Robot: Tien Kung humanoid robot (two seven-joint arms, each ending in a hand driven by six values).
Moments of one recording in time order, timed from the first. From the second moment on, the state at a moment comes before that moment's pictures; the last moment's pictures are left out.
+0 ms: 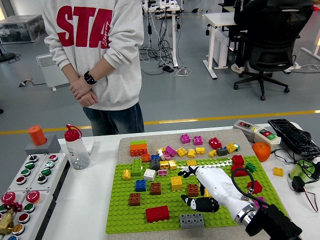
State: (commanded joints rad) left arm -0.08 0.00 -1.40 -0.18 1.05 0.20 0.09; right arm 0.43 -0.32 0.77 1.61 -2.01 -0.20 -0.27
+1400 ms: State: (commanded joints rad) left arm -0.06 0.00 -1.40 -0.18 1.07 0.20 0.11; right arm 0.47 -0.31 0.66 1.48 -2.01 -0.22 -0.28
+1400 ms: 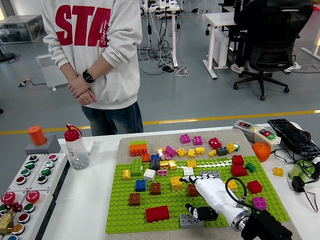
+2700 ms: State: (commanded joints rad) left arm -0.07 0.00 -1.38 -0.18 1.05 0.20 0.11; right arm 0.66 -0.22 0.52 1.42 -1.93 -0.10 -0.33
